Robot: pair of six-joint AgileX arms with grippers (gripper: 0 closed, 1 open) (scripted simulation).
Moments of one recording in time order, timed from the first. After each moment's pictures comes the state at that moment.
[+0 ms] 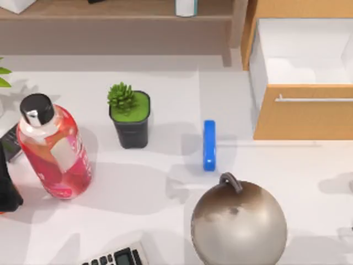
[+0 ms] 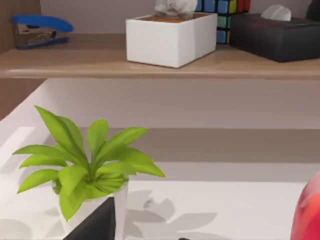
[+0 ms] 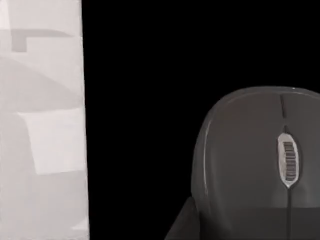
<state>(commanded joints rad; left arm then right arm) 0.00 0.00 0.00 0.00 0.00 0.00 -0.07 1.11 0.53 -0.88 -0.01 -0.10</state>
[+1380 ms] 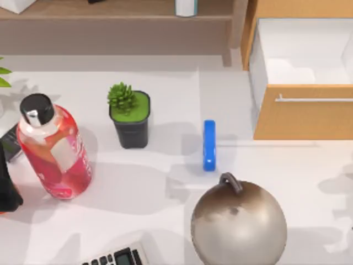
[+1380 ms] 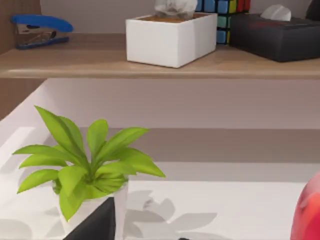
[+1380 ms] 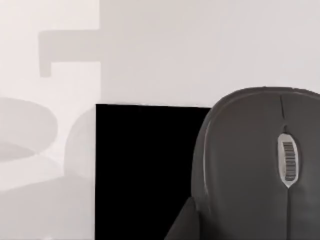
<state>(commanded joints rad) 0.00 0.00 0.00 0.00 0.00 0.00 -0.07 1.07 0.58 -0.82 -0.01 -0.10</state>
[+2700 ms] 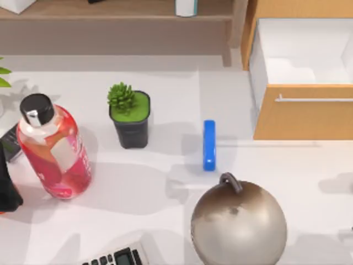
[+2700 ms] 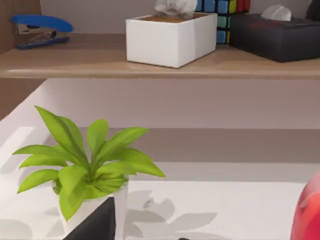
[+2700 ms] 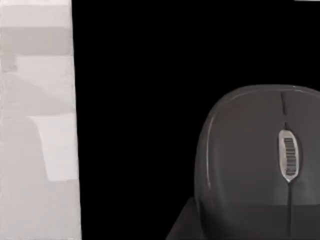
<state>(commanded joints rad) 0.00 0.00 0.00 0.00 0.00 0.00 -0.08 1.14 0.50 -0.83 -0.01 -0.10</state>
